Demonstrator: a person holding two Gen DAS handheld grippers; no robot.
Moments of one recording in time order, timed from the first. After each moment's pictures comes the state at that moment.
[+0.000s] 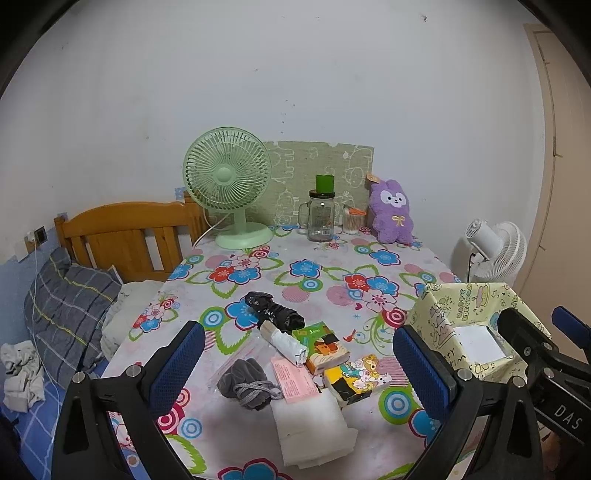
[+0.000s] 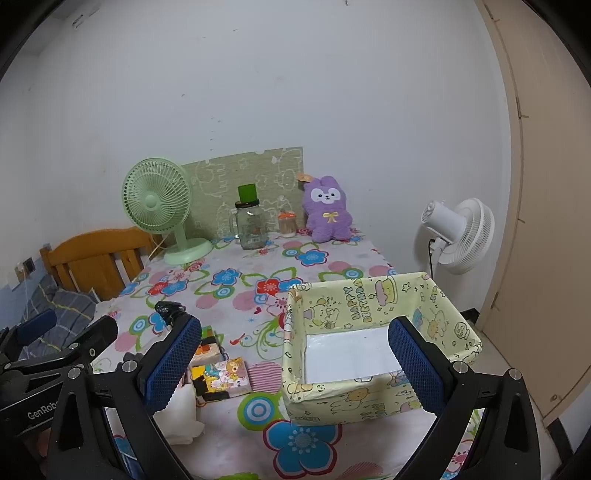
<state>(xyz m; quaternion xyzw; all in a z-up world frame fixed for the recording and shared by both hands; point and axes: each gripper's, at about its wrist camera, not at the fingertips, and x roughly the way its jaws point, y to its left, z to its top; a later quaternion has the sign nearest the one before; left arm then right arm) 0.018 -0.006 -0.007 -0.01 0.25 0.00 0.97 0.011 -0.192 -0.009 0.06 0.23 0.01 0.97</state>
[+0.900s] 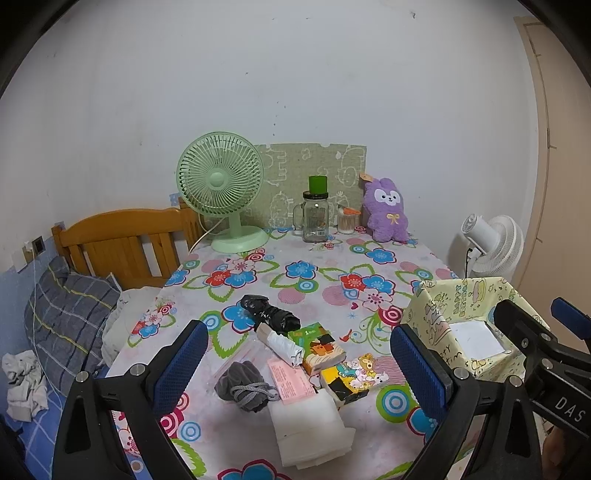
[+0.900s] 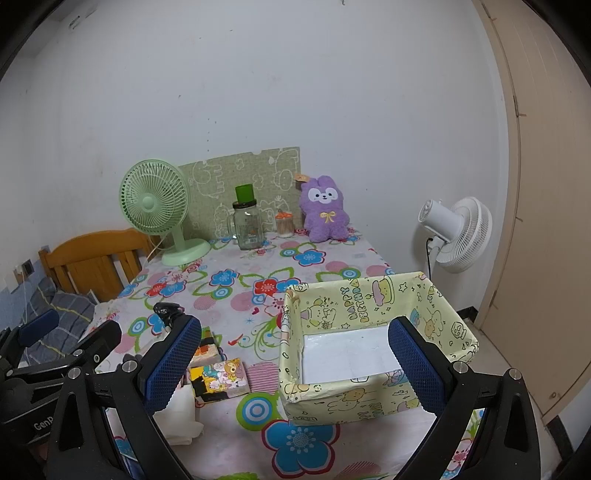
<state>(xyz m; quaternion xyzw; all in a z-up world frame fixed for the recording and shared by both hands) 0.015 -0.010 -0.006 0.01 0.24 0.00 0.97 0.010 -0.192 -0.008 0.06 0.23 0.00 0.97</state>
